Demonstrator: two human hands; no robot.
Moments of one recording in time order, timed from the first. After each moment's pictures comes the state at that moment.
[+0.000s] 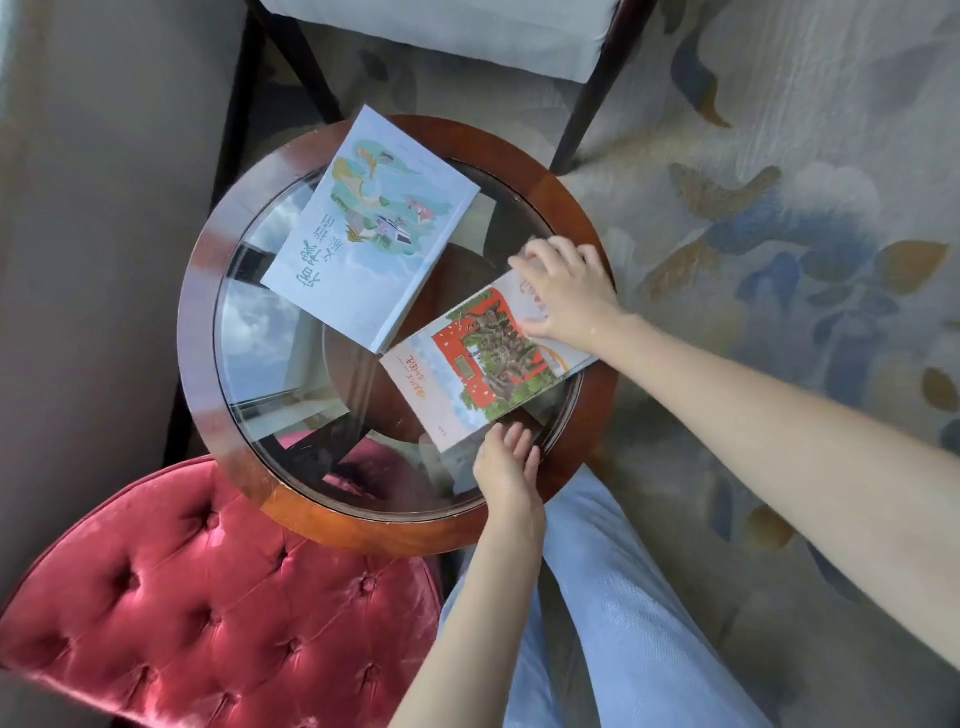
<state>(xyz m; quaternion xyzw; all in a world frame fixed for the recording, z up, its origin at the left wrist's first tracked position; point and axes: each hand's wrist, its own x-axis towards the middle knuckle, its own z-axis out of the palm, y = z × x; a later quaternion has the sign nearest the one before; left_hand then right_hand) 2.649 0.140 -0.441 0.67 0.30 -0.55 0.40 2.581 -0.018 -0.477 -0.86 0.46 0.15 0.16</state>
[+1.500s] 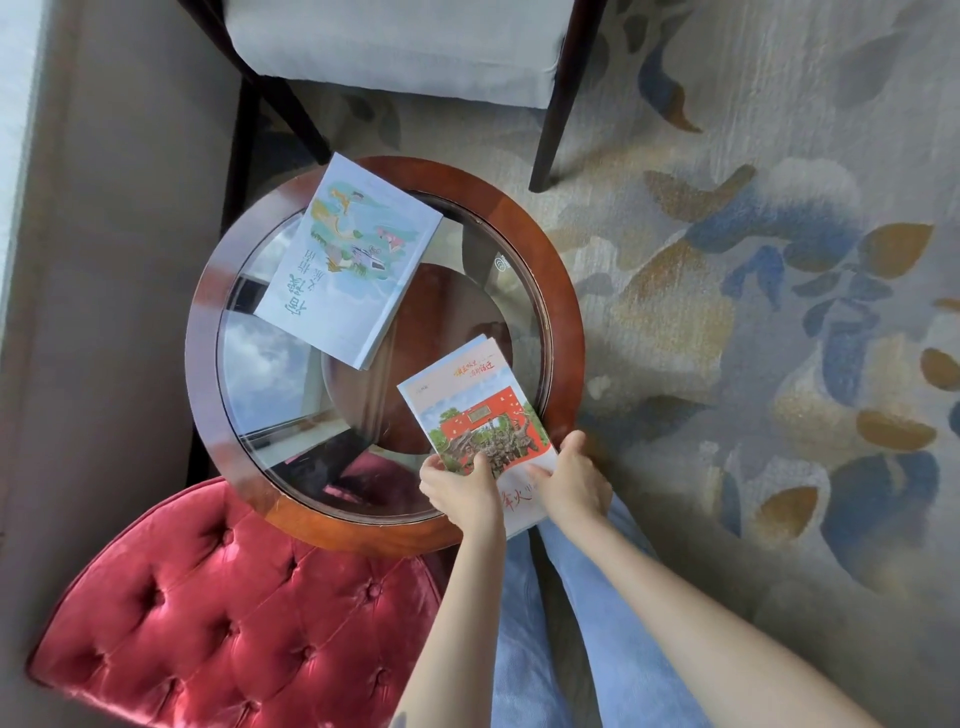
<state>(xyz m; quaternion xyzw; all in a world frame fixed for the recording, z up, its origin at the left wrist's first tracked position) 2.652 0.173 -0.452 0.90 -0.01 -0.39 0.21 2.559 0.167 -0.453 -0.45 0.78 0.15 0.41</state>
